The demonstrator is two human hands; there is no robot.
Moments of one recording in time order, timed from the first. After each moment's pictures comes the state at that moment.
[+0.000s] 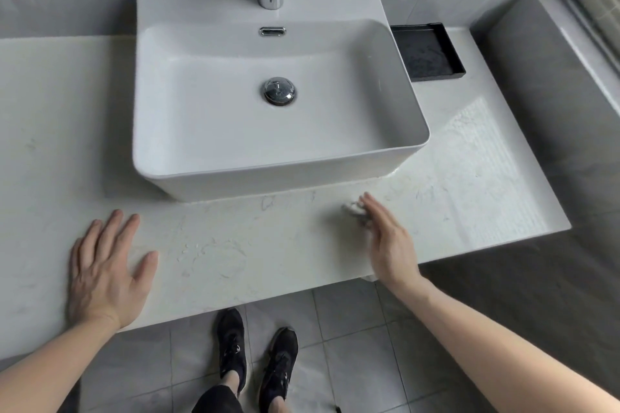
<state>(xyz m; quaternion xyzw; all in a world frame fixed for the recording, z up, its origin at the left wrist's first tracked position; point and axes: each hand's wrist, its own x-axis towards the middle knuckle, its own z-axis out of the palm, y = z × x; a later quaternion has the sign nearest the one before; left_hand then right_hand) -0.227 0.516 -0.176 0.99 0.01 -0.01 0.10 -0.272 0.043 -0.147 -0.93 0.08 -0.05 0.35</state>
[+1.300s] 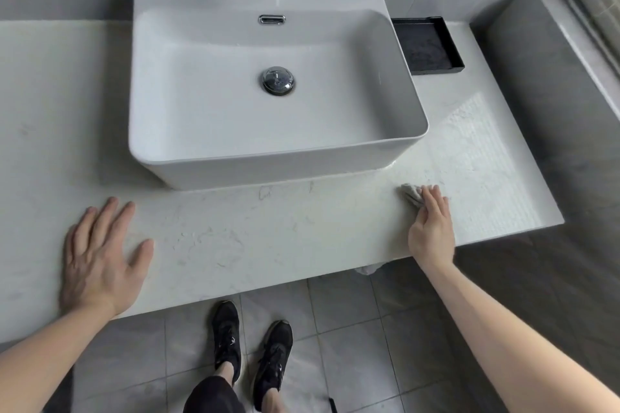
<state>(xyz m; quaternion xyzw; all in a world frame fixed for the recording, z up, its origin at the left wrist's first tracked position) -0.228 0.512 -0.171 0.99 0.02 0.00 0.11 -0.279 -0.025 -0.155 -0.91 0.32 -0.05 0.27</state>
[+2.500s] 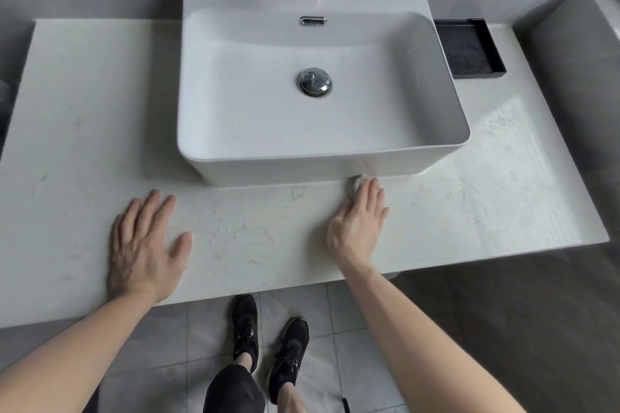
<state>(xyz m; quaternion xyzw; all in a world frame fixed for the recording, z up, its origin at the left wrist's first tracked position) -0.228 0.515 -0.172 0.99 0.02 -0.04 0.10 -0.222 0.170 -0.171 -0.91 0.30 -0.04 0.27</state>
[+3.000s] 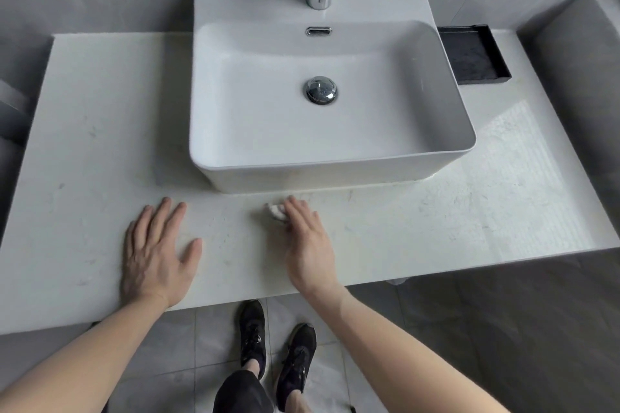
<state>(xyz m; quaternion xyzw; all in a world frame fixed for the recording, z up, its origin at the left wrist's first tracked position) -0.229 0.515 -0.169 0.99 0.02 -0.03 0.10 -0.246 0.240 -0.150 -0.91 0.02 0.02 0.41</state>
